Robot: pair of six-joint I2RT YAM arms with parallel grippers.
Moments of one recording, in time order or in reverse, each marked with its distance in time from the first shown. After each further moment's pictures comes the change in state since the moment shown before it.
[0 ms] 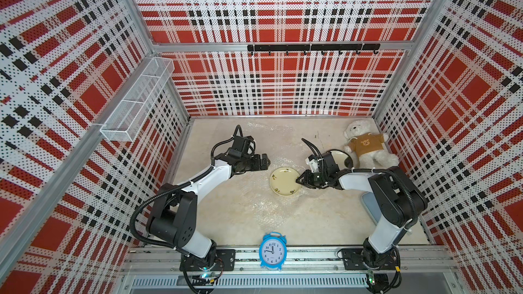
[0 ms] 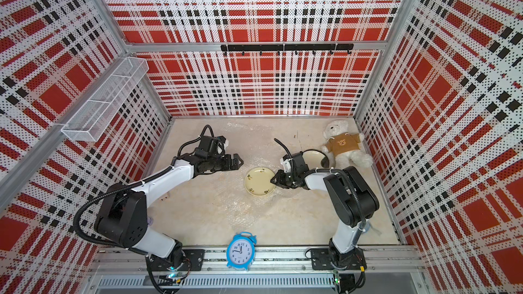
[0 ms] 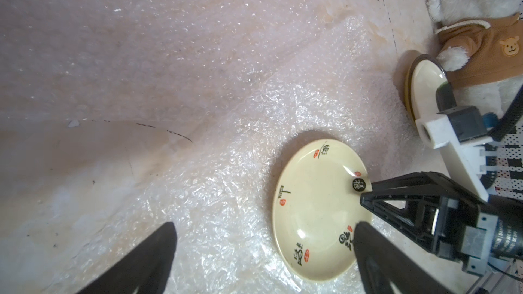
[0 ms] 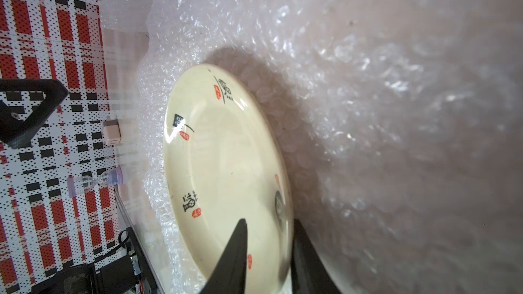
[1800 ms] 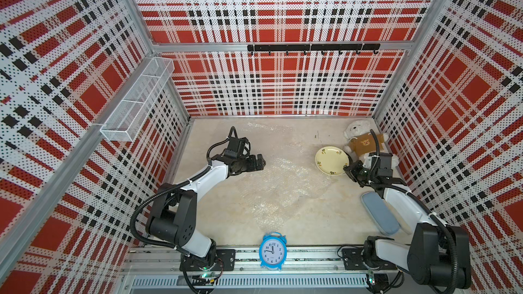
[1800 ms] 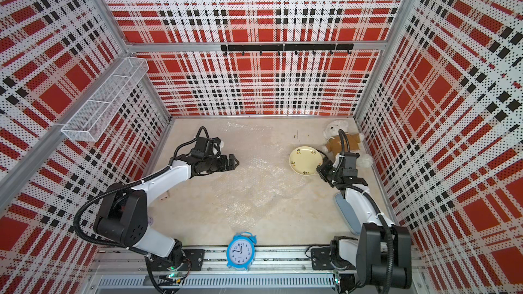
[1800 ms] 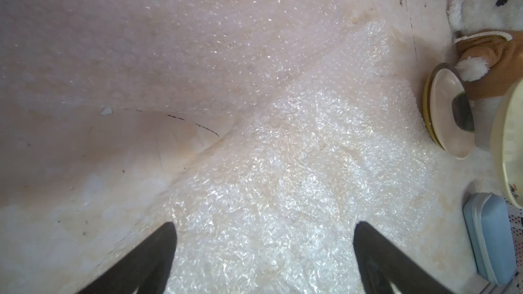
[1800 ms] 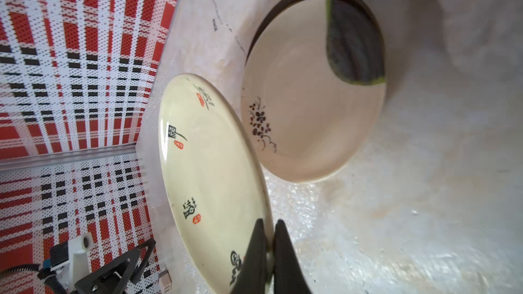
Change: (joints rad) left arm 0.061 0.000 -0.034 0.008 0.015 0.000; right arm -0.540 -0.546 -0.140 -0.309 0.119 0.177
